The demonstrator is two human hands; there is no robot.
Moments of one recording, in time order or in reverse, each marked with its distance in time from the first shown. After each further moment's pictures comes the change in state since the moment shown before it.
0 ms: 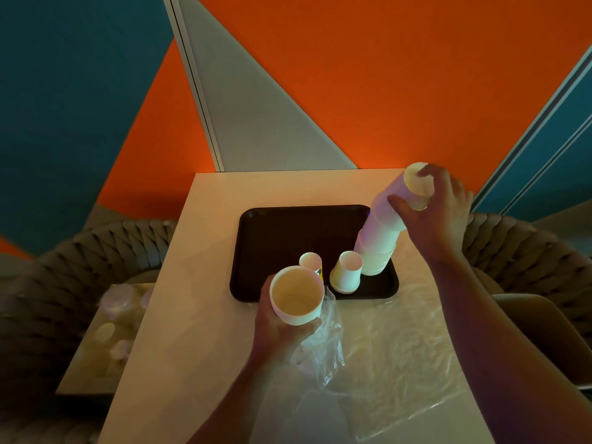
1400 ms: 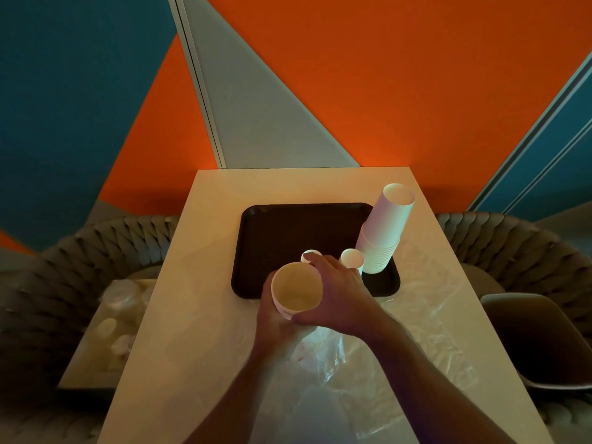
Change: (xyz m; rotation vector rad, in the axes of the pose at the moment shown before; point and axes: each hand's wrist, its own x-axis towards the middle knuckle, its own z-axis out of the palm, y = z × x) left_hand 0.002 -0.007 0.003 -0.100 0.028 -0.079; right_hand -0.124 -0.078 0.033 0.095 -0.850 -0.160
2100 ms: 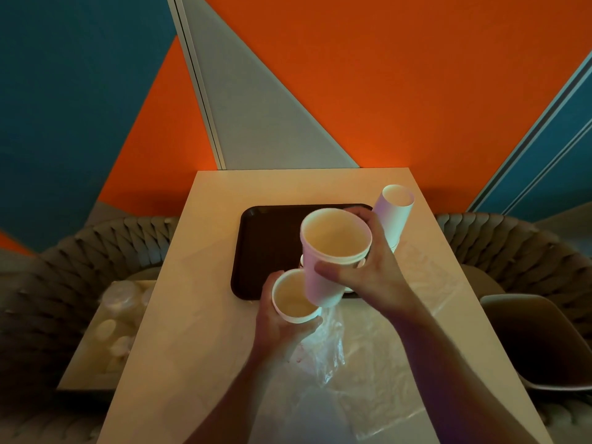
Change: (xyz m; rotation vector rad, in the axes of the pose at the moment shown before) left_hand -0.002 0.000 -0.005 0.077 -0.054 -0.014; right_hand -0.006 -0.011 -0.055 0.776 0.292 0.021
